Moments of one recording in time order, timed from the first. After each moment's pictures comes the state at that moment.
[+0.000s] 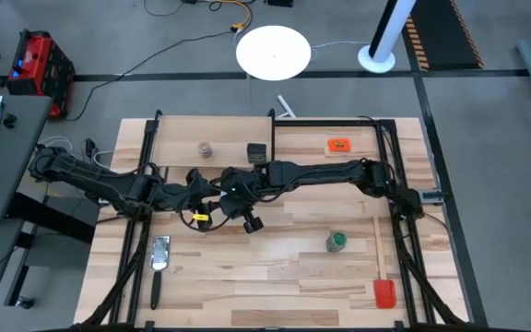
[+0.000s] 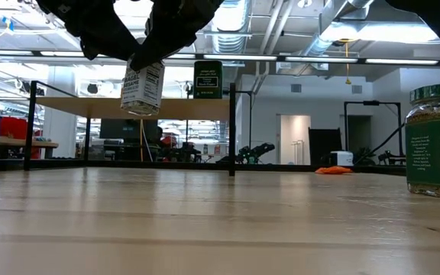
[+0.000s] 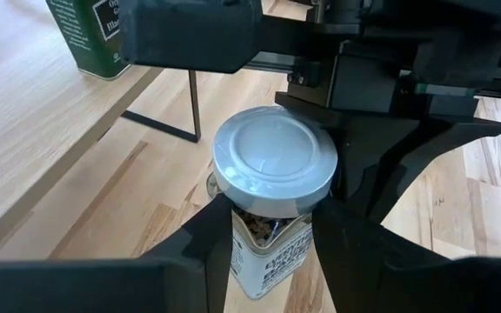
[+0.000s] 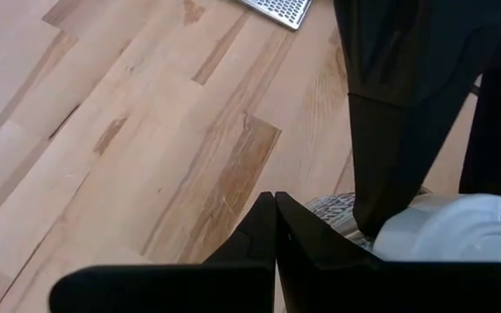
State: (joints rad) left arm -0.26 0.96 0.70 -0.30 -0.48 -0.39; right arm 0.02 2.28 2.18 -0.79 -0.15 -0.45
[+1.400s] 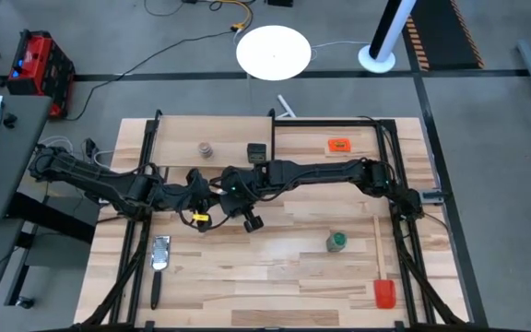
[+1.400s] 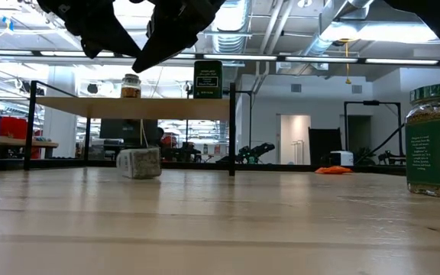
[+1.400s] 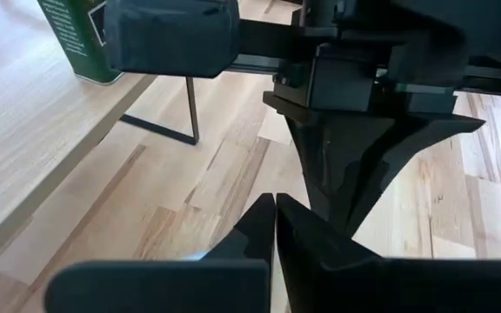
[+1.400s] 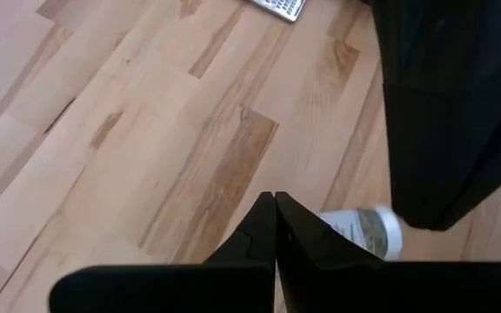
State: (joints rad) left arm -0.26 0.96 0.70 -0.33 -0.47 -0.39; right arm 0.02 2.27 2.18 -0.82 -0.16 -0.45
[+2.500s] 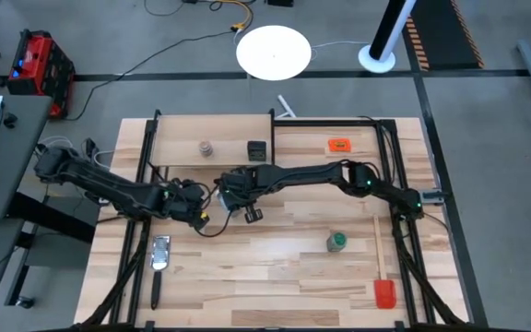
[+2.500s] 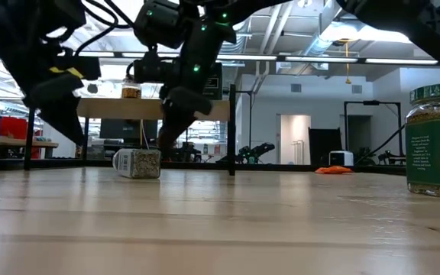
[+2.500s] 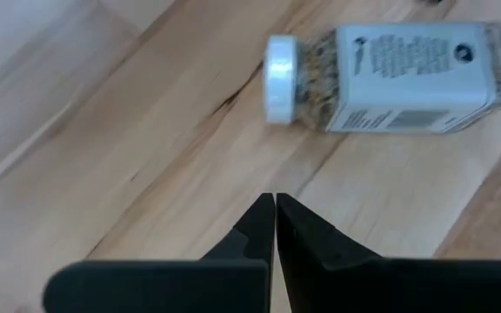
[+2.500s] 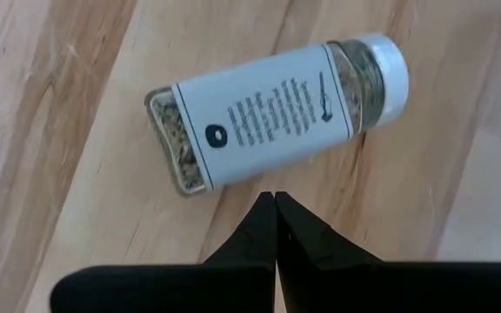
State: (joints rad) left arm -0.26 1.10 0.50 -0.57 -0.56 -0.82; right arm -0.04 2.44 2.18 -0.88 0.11 -0.44
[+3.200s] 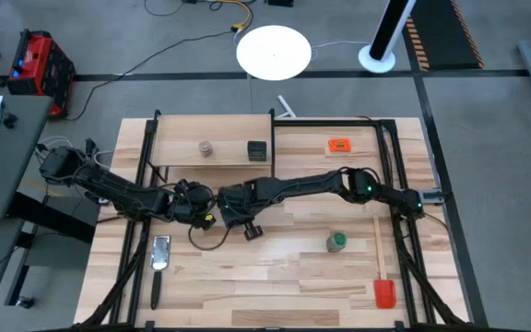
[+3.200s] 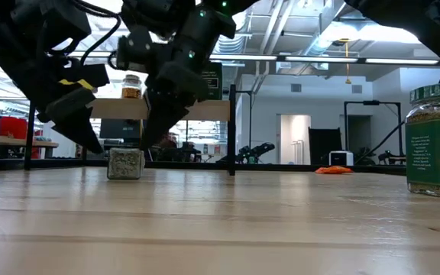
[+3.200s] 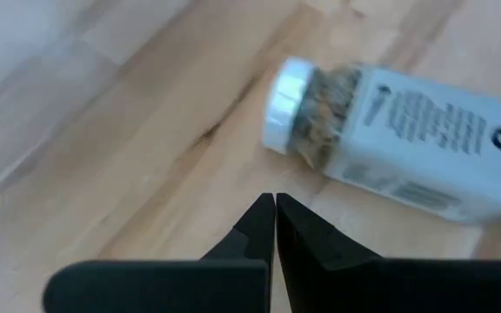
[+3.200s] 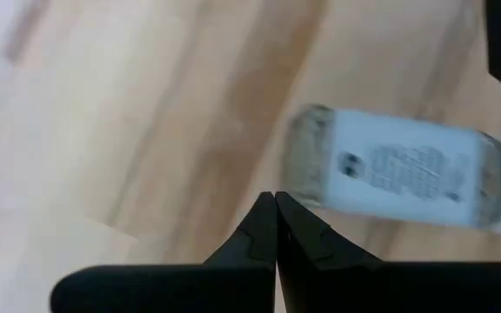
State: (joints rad) left arm -0.26 1.19 0.44 -0.35 -0.62 -0.74; right arm 0.05 2.44 2.18 -0.85 -0.06 -0.39
